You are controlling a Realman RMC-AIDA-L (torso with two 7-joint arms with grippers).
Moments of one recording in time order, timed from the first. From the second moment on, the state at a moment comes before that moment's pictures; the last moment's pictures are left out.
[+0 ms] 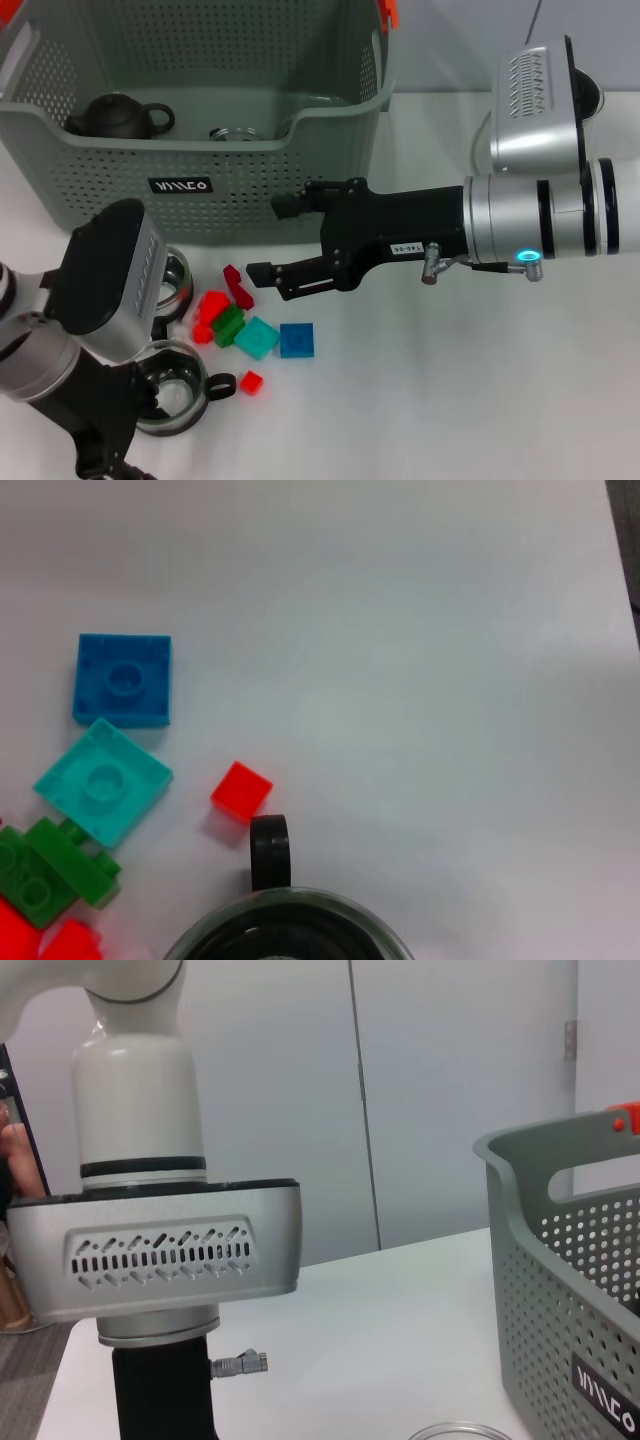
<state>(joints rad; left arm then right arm) -0.39 -2.17 1.28 1.41 2.70 1.82 -1.65 0.60 2.10 -1.49 -0.90 -1.59 -1.21 1.60</state>
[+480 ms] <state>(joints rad) -0.39 -2.17 1.29 1.40 2.69 1.81 -1.66 0.60 2.10 -1.49 -0.90 -1.59 -1.21 1.60</state>
